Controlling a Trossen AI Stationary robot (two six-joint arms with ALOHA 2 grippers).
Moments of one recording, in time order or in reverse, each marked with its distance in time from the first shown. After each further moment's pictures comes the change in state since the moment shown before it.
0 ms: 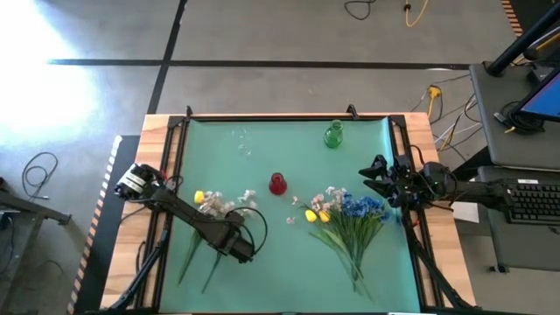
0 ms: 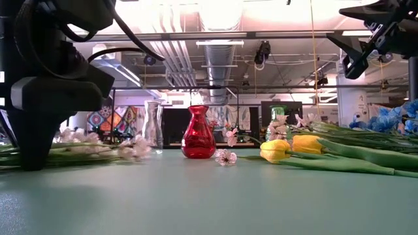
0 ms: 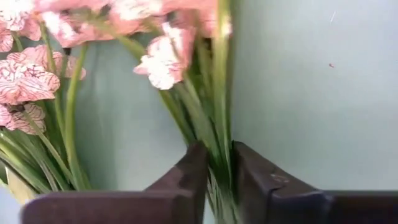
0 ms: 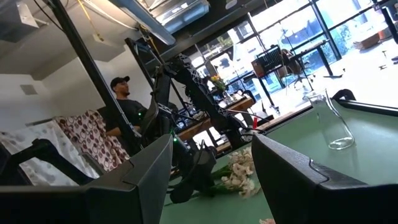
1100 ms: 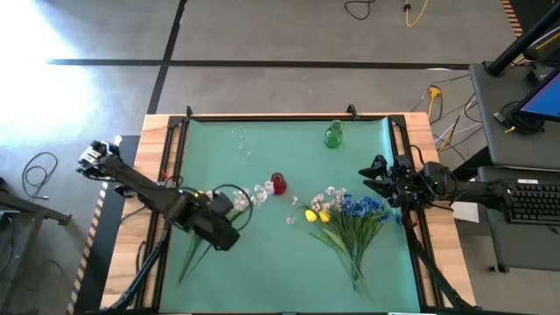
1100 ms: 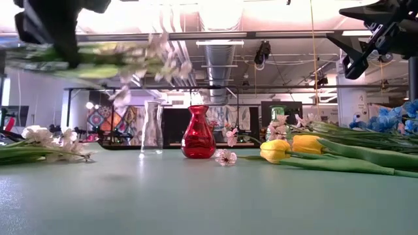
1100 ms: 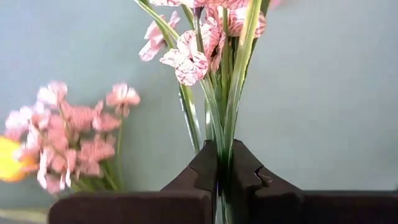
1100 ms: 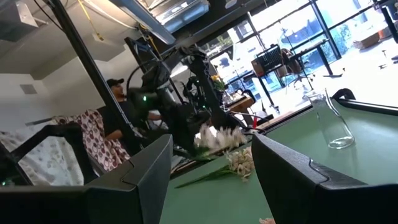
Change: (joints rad) left arm -0.015 -0.495 0.007 -0.035 -0.190 0.264; right arm 0.000 0.000 0.000 -0.003 -0.001 0.000
